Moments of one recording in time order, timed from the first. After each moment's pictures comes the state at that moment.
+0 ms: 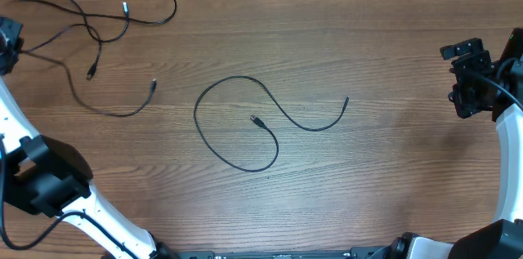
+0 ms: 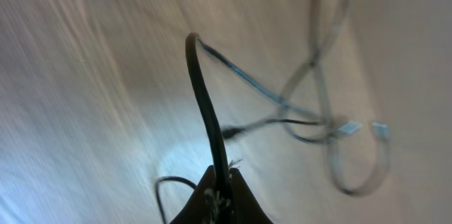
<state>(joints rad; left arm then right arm) 0.60 2.15 2.31 -1.20 0.02 -0.64 -0.38 1.46 1.27 -0.78 -0.26 0.88</state>
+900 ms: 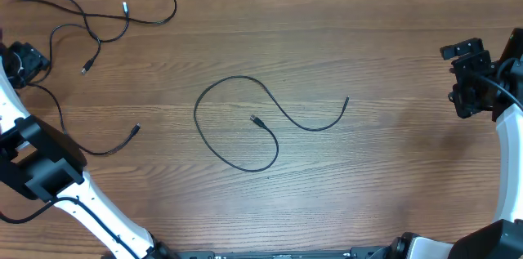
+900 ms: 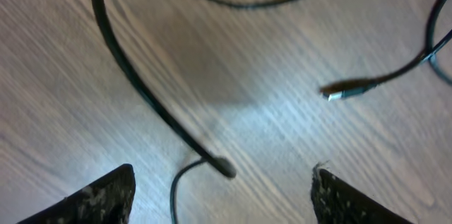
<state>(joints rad) 0.63 2.31 2.31 -1.32 -0.04 -0.28 -0.38 1.46 1.27 -0.78 -0.26 0.88</state>
